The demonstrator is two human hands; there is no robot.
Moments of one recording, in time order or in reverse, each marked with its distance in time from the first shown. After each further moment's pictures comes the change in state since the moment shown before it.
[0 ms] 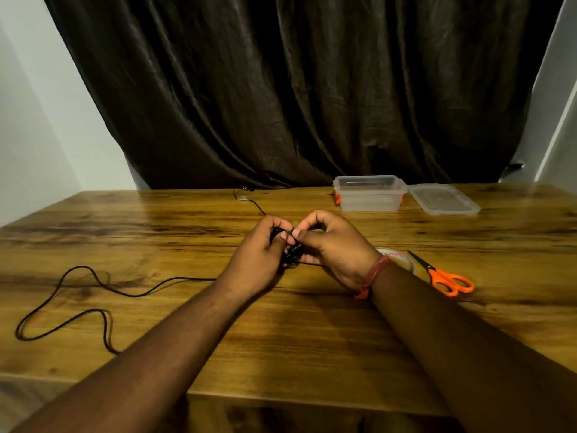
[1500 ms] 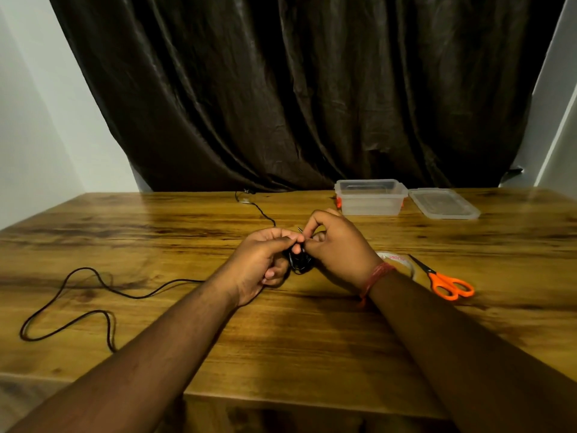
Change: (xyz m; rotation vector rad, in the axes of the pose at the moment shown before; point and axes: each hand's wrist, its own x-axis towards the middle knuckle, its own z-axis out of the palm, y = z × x) left_hand 0.002 0.008 -0.008 -0.561 -0.229 -0.276; right_hand 0.003 0.003 -0.010 -0.617 0.108 -0.351
